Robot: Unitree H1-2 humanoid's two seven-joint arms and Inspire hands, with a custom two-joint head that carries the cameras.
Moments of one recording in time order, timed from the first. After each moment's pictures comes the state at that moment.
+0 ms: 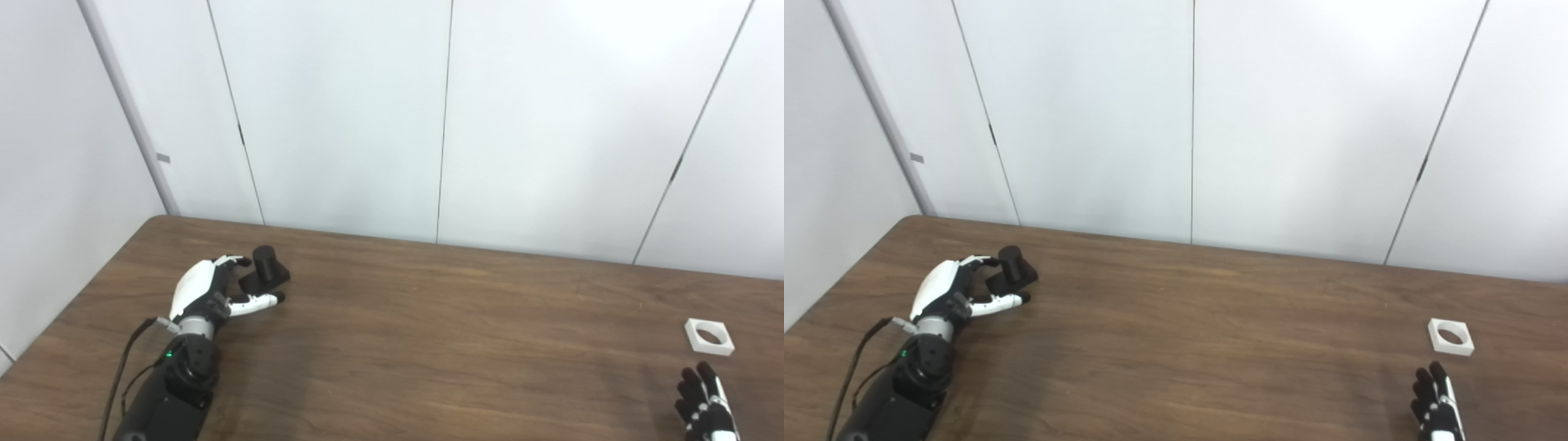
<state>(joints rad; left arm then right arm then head) -0.38 0.43 0.02 0.37 0.49 0.28 0.10 0.18 -0.09 -0.11 -0.20 0.08 -0.08 0.04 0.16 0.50</state>
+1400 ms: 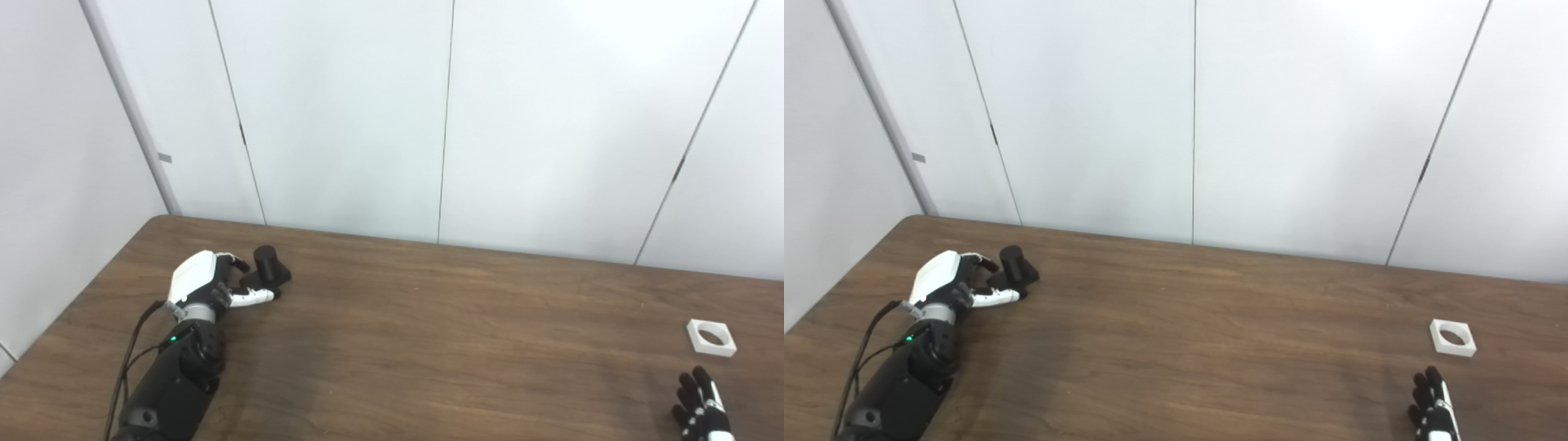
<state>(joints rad) -0.44 0.47 -0.08 0.42 0.56 0.39 0.13 0.19 -0.09 -0.11 -0.22 0.09 -0.04 0.04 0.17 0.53</state>
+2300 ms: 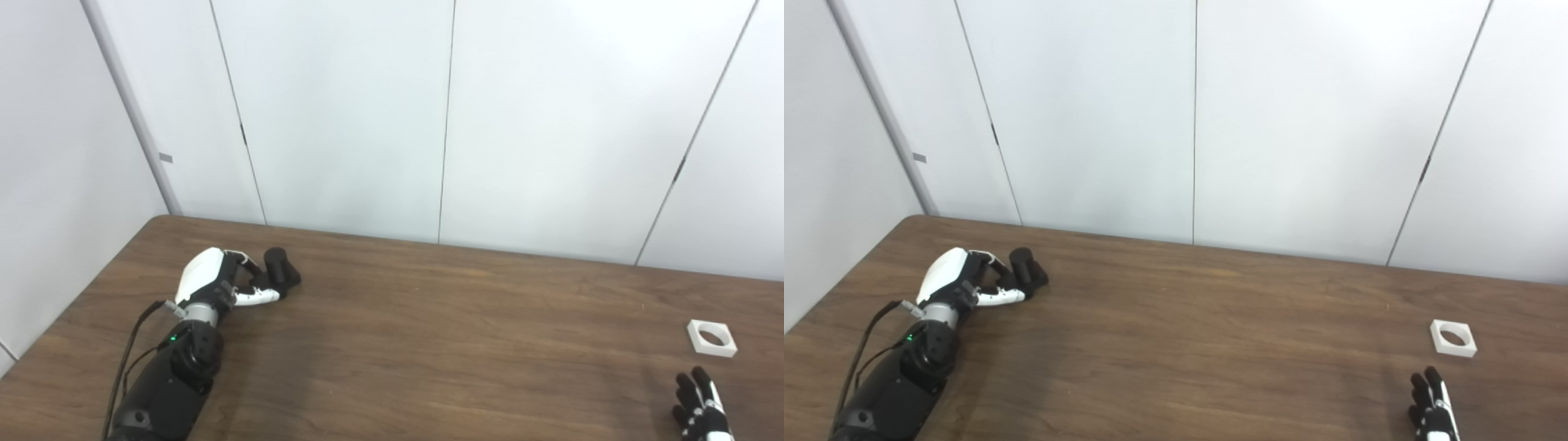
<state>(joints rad) -0.43 0.48 -0.07 0.43 0.48 0.23 0.10 0.19 -0.09 -0.10 -0.22 0.08 -0.04 0.04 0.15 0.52</state>
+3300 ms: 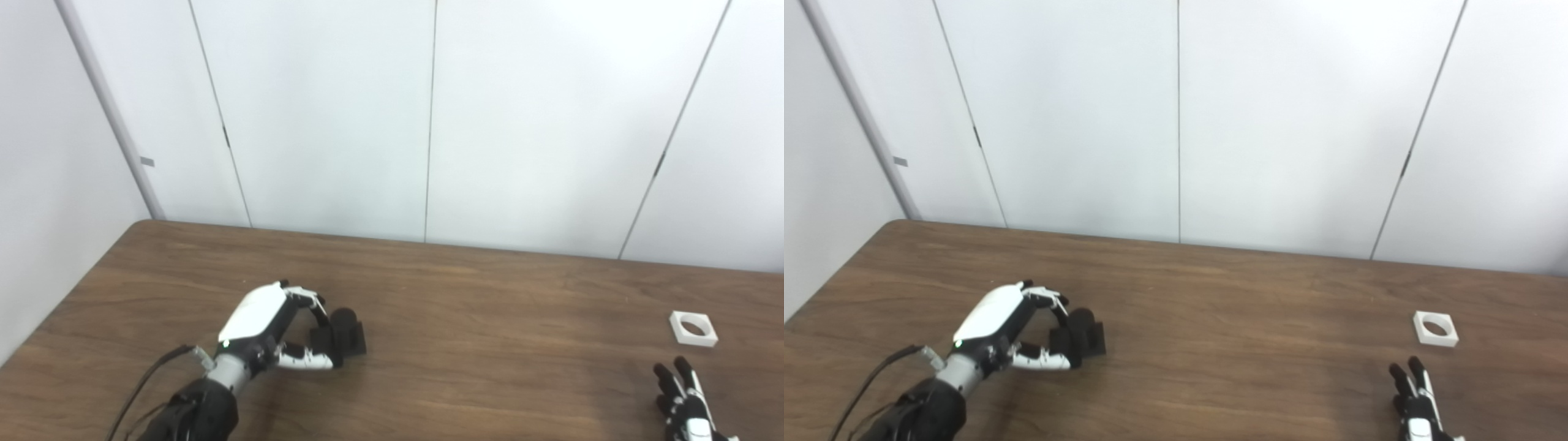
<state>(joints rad) -0.16 0.46 -0.21 -0.14 0.59 0.17 -0.13 0.18 -0.08 -0.09 -0.22 0.06 -0.03 0.01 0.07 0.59</state>
